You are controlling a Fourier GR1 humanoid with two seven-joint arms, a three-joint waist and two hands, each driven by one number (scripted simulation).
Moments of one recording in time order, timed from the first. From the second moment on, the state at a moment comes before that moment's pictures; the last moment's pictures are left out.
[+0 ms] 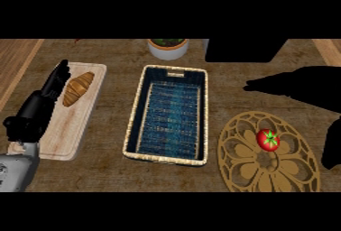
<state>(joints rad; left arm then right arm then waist) -0.22 0.43 -0.05 -1.52 0.01 0.04 -0.01 -0.70 -0.87 0.37 -1.73 -0.06 0.94 0.44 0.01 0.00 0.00</state>
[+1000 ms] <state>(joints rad) -0.22 0.38 0.00 -1.53 -0.03 -0.01 -0.01 -0.56 -0.75 0.51 -1.49 0.55 0.88 0.04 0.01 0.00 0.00</state>
